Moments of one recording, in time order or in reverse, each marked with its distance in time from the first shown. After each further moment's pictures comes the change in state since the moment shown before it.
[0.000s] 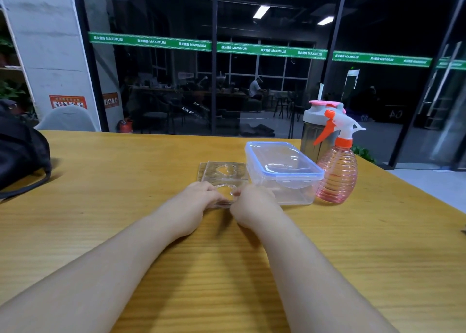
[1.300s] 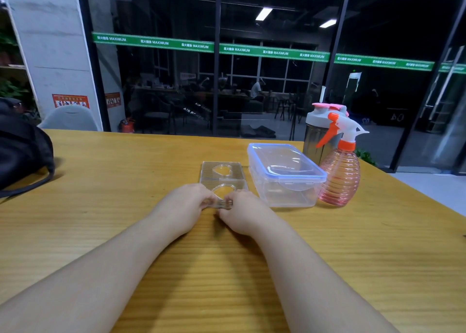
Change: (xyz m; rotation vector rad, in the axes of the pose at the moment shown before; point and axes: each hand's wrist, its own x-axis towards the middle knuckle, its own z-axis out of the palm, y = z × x) left_hand -0.001 -0.003 -0.007 0.052 0.069 -0.112; right_hand 0.010 -0.001 0.022 0.035 -0.039 -0.154
